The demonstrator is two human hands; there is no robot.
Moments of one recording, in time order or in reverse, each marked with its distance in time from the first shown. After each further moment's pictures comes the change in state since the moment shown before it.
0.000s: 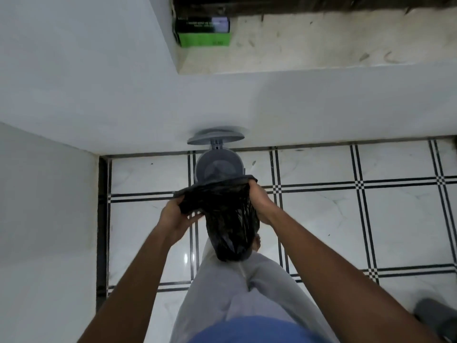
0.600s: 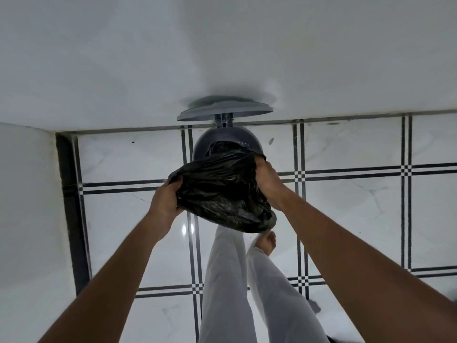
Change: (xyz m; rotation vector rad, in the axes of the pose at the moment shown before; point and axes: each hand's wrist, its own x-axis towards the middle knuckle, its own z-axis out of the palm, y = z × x) left_hand 0.256 0.011 -0.018 0.172 0.157 -0.053; right_hand 0.268 -0.005 0.044 -0.080 0.079 0.018
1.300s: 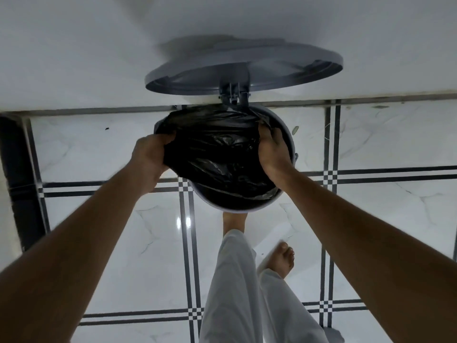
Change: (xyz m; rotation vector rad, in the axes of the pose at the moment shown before) left_hand 0.251 0.014 0.013 0.057 0.032 0.121; right_hand 0.195 0.020 0.049 -0.038 0.192 -0.193
